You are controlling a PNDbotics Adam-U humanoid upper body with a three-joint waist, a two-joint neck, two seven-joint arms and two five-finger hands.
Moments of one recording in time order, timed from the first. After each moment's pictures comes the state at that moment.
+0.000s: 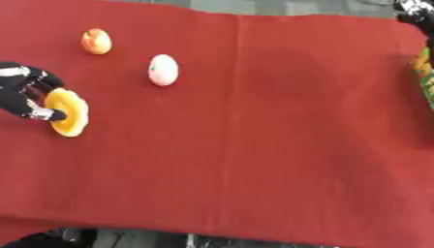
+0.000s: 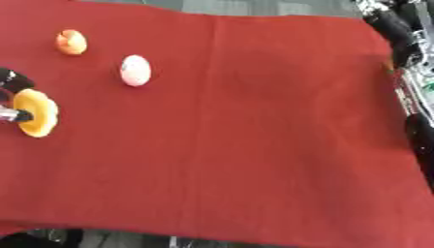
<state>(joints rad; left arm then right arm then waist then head) -0.72 0.74 -0.22 -1.09 -0.27 0.08 -0.74 -0.60 -0.56 0.04 -1.50 -0.29 0.10 -0.20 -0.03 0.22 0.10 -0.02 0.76</state>
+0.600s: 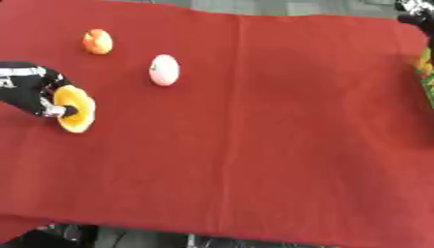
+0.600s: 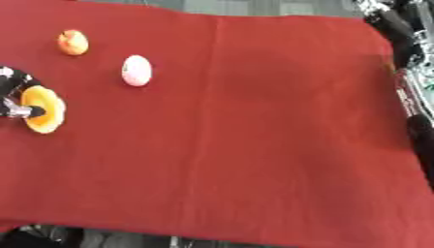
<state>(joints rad) -0.73 0.72 -0.22 -1.09 -0.25 0.06 -0.83 -0.61 -0.56 0.04 -1.50 -0.29 0.10 -0.20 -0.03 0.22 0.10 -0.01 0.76</state>
